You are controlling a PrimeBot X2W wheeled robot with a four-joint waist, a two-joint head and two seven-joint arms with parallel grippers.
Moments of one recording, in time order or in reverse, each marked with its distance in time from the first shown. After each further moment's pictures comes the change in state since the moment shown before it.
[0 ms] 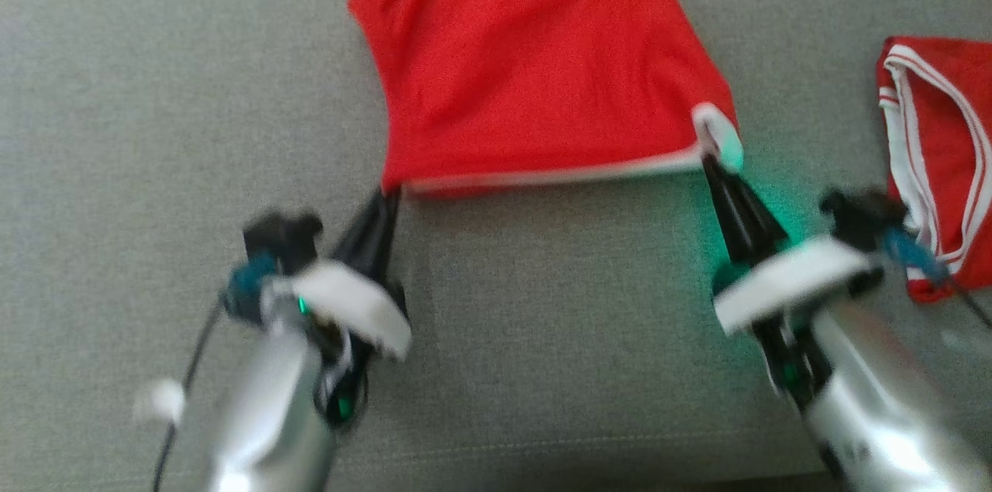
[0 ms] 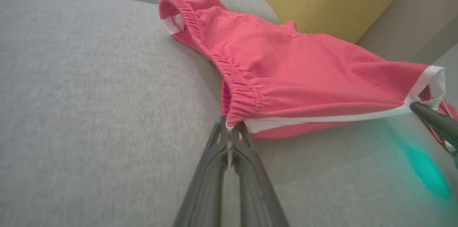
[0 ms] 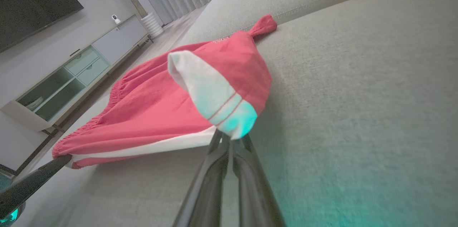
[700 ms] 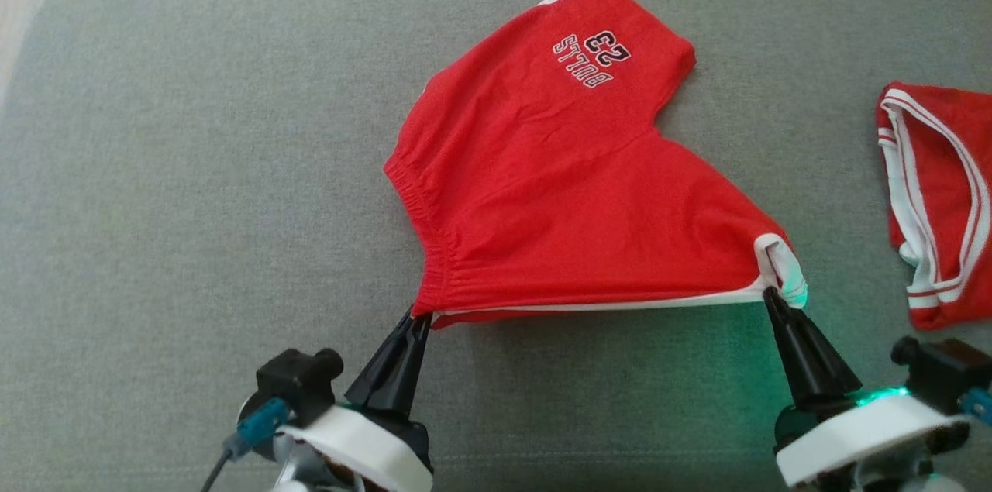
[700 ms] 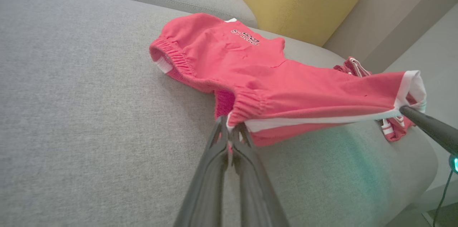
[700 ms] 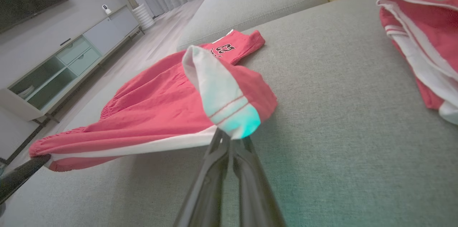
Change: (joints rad) left arm 0.491 0.047 -0.043 -0.574 0.024 0.104 0.144; right arm 0.631 0.121 -0.428 -0.656 -0.291 0.008 0.307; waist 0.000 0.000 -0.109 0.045
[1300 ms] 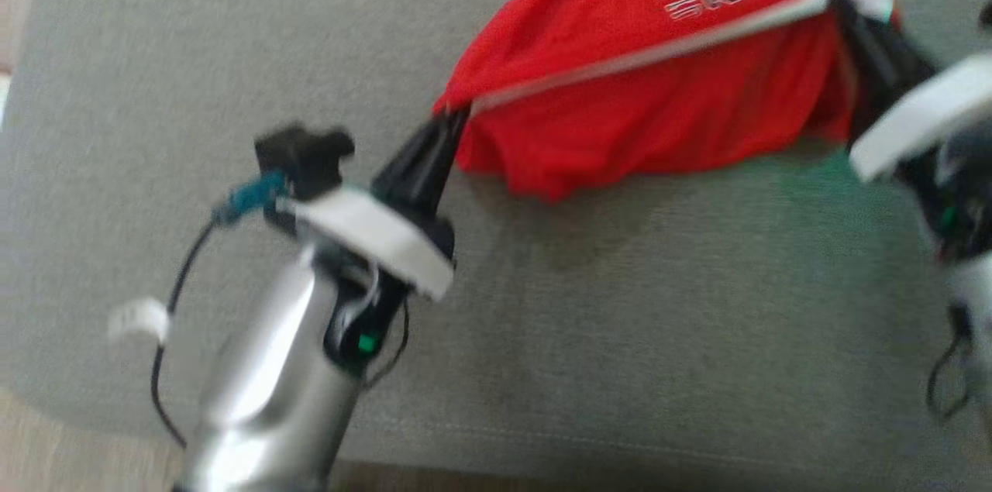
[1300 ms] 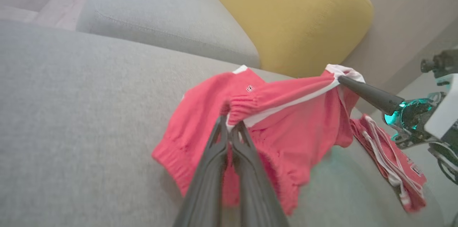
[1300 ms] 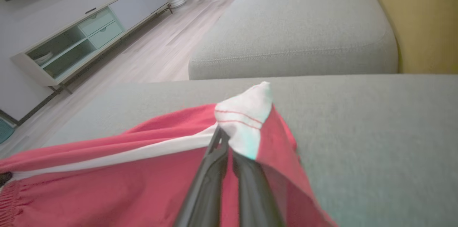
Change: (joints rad) left arm -0.468 -0.040 -0.017 0.167 -0.166 -0.096 0.087; right arm -0.695 -0.212 0.059 0.284 0.134 0.000 0.228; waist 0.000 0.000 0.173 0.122
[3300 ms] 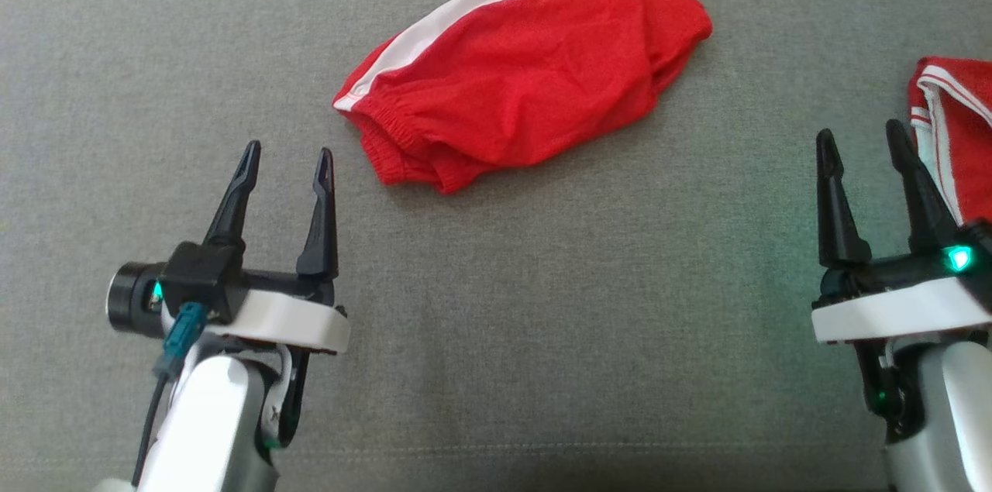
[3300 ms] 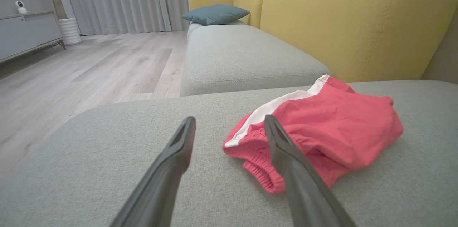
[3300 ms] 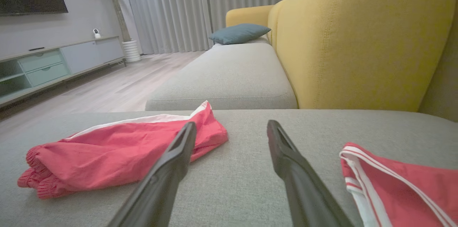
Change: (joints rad) left arm 0.205 0.113 0.124 -0.108 0.359 0.249 -0.237; right arm 0.380 0.169 -0.115 -0.163 -0.365 -0.006 -0.443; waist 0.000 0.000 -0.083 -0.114
